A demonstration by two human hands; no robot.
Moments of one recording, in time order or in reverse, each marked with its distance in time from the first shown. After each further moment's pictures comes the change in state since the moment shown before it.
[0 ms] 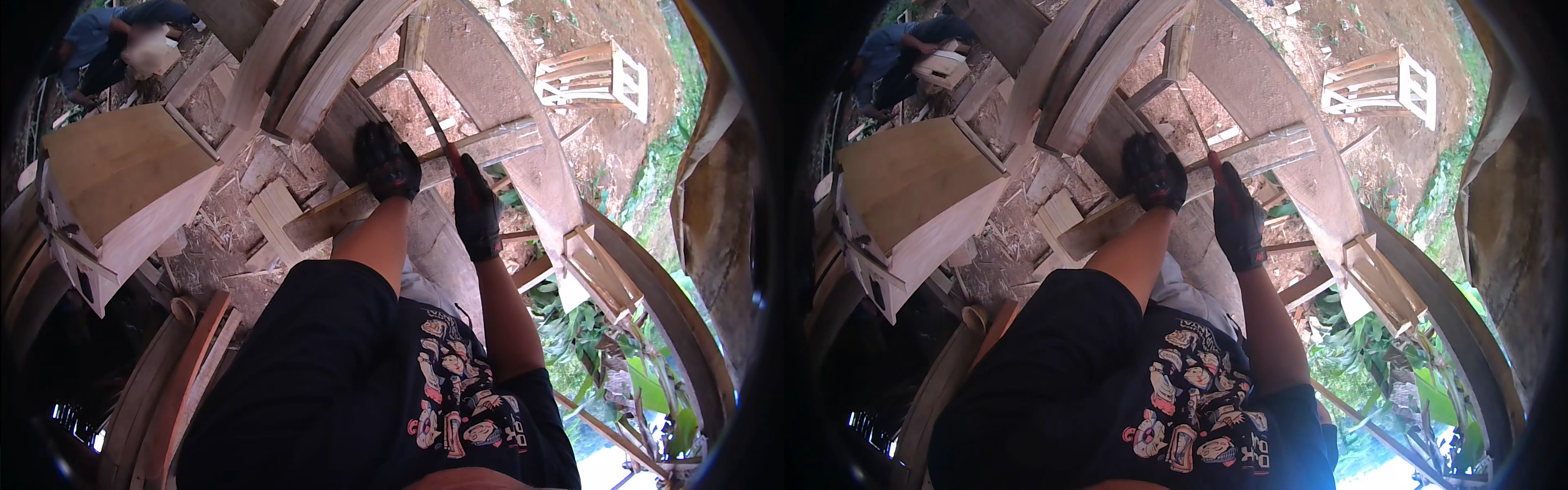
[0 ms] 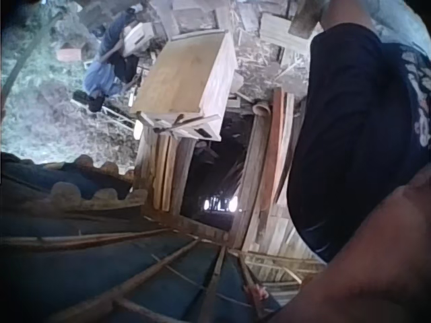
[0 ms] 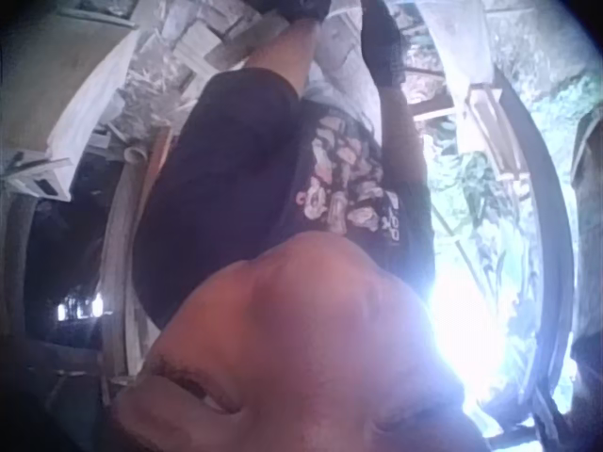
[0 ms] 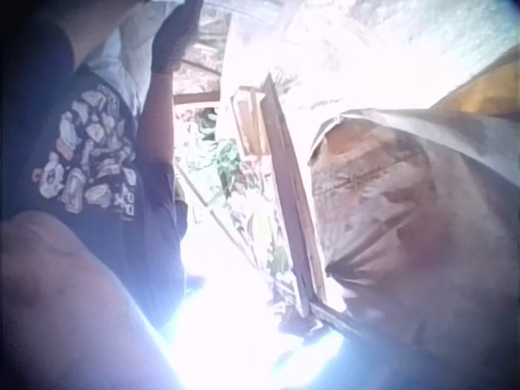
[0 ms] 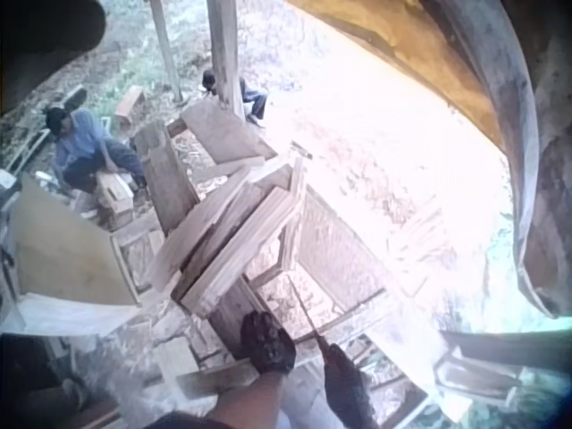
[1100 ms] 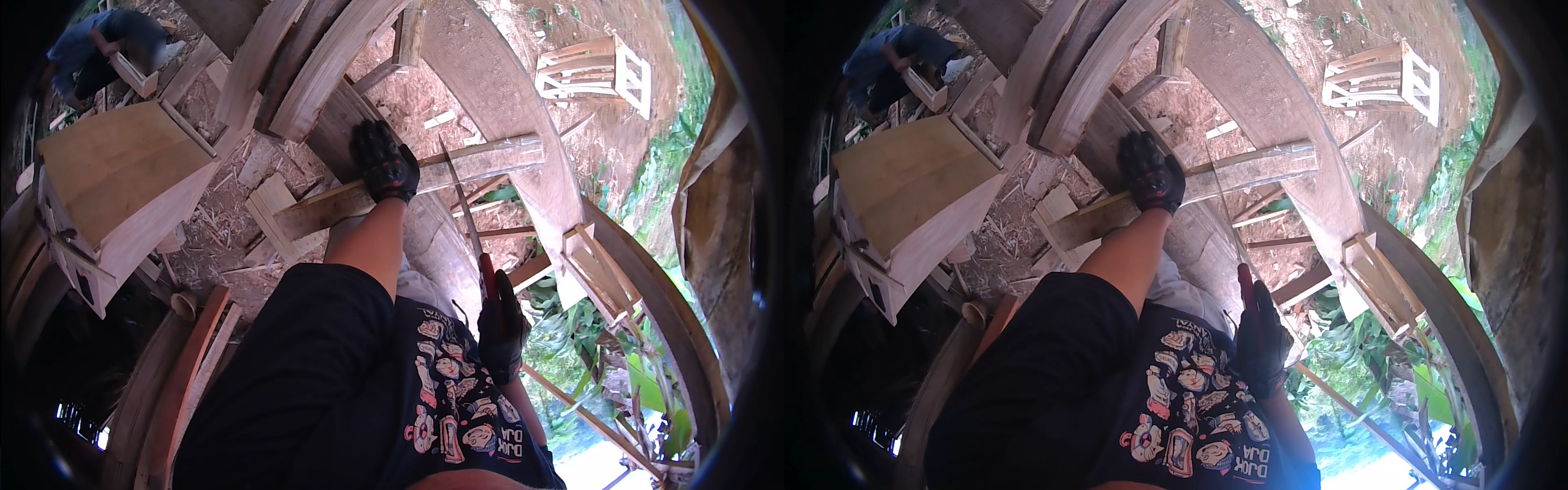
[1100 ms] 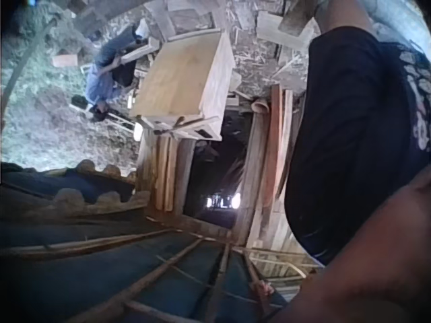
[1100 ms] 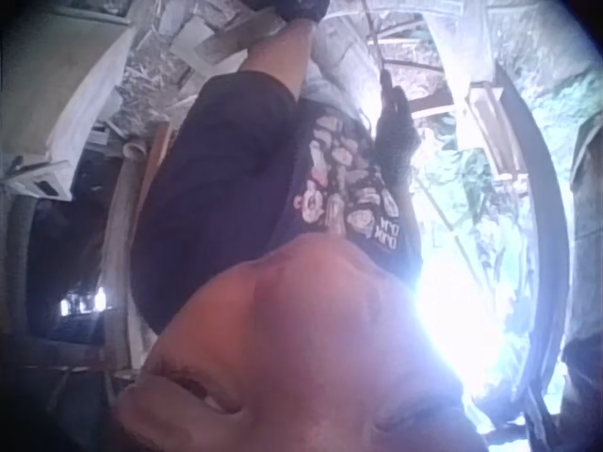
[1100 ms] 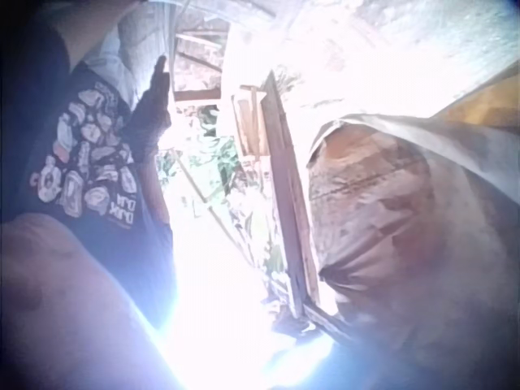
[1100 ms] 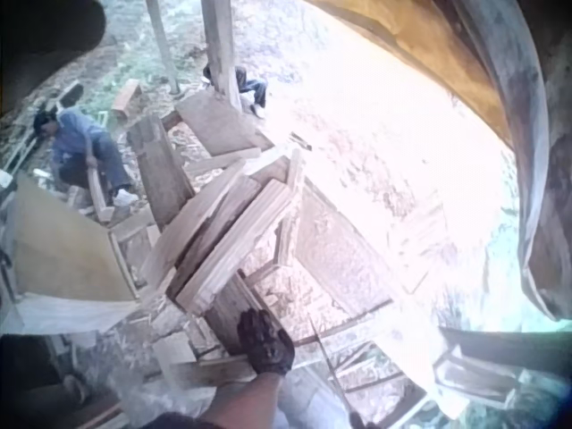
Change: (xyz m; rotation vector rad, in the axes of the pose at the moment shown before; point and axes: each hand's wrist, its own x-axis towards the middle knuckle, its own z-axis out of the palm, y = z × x) left_hand 0.003 0.008 -0.002 0.125 -0.059 0.049; right_hand -0.141 -0.058 -0.127 -0.433 -0.223 -0.007
